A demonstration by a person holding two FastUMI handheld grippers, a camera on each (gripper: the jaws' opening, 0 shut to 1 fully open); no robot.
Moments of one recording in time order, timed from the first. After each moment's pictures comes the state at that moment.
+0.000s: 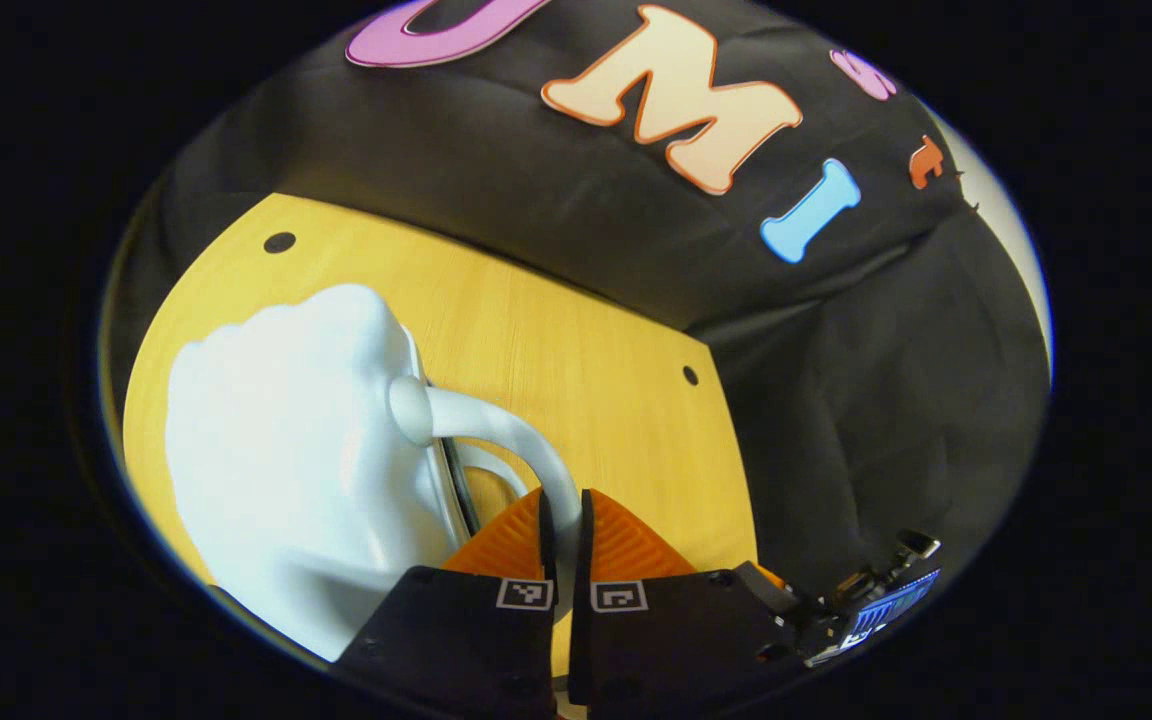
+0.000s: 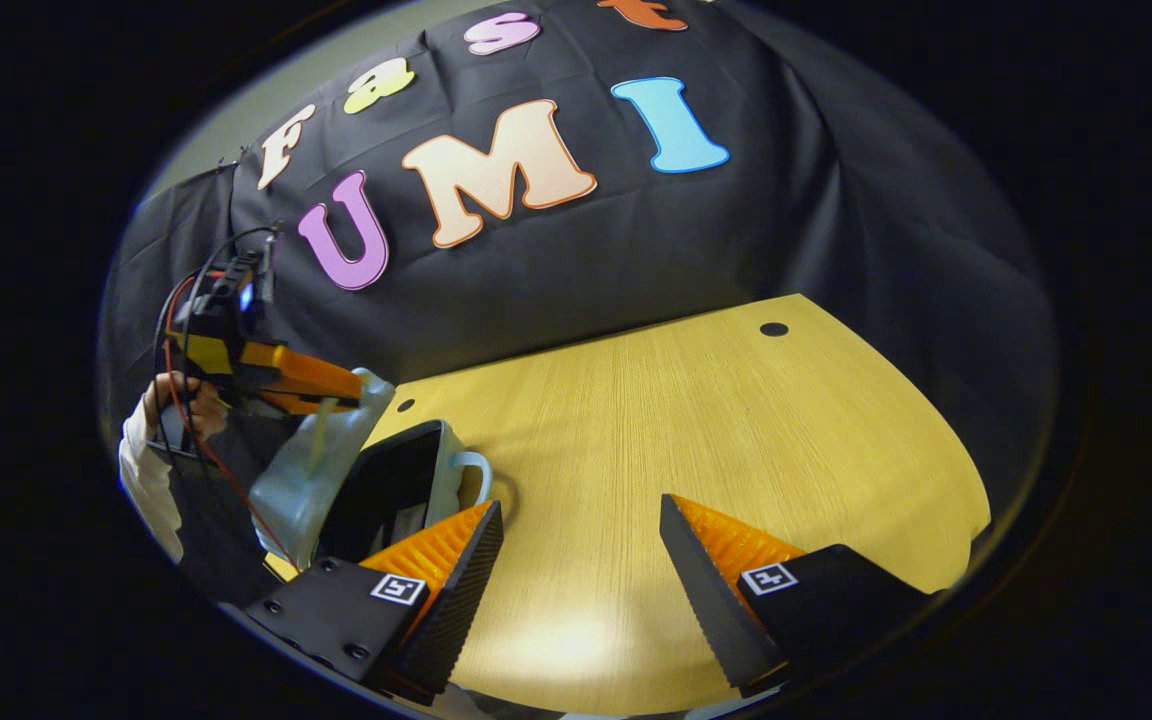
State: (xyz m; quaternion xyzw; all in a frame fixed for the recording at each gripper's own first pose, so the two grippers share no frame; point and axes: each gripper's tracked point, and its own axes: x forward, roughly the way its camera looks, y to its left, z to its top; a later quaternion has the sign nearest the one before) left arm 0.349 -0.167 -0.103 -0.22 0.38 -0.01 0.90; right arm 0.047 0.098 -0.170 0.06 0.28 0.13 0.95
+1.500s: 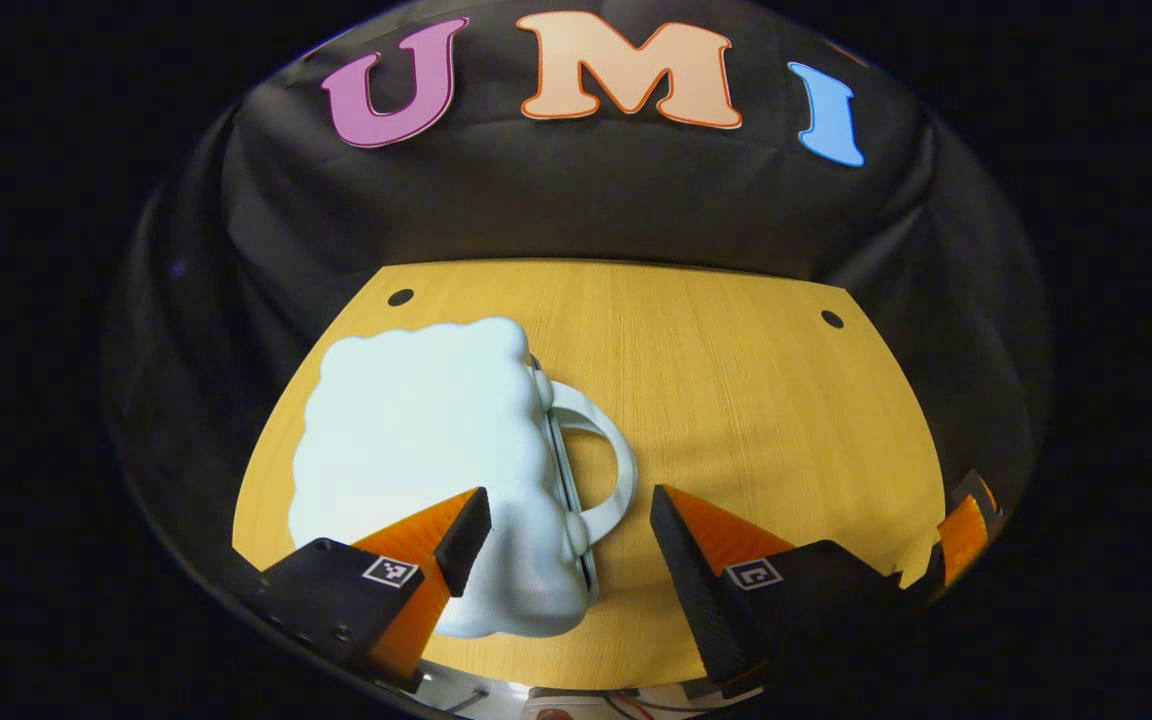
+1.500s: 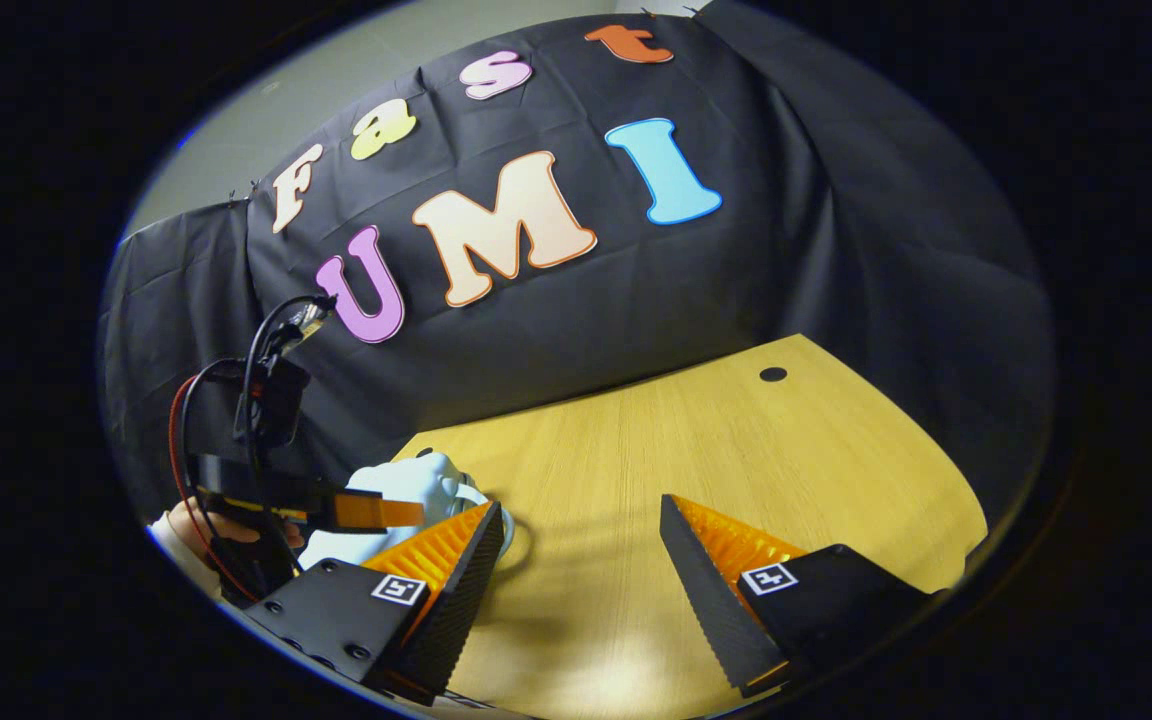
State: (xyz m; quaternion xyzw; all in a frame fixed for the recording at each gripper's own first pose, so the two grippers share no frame) left arm 0.283 -0.170 -0.139 0.01 0.34 0.19 0.92; right arm 0.056 0.082 -0.118 0.10 0.21 0.14 0.96
